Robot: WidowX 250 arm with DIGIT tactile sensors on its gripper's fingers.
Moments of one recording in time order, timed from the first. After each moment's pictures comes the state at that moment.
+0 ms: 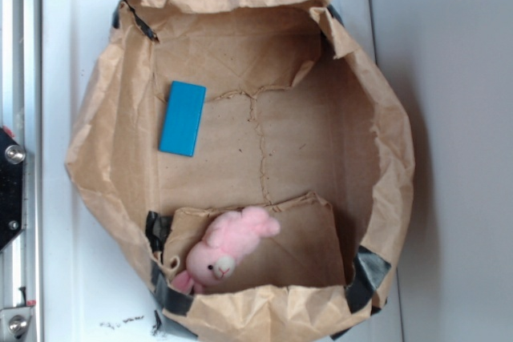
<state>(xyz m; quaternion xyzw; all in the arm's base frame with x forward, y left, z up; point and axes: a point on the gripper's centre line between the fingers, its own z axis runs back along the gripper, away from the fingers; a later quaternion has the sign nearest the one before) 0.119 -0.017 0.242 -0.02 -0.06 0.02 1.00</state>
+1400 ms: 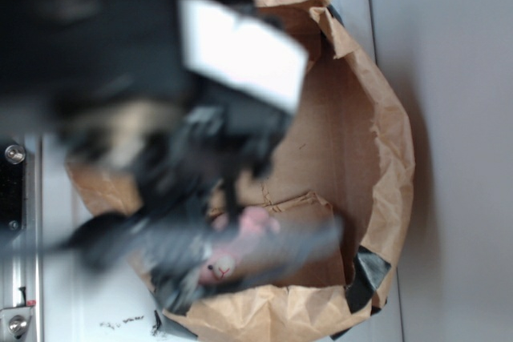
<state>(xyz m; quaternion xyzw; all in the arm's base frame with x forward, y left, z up) 0.246 0.023 0.187 -0.02 -0.06 0.10 0.99</state>
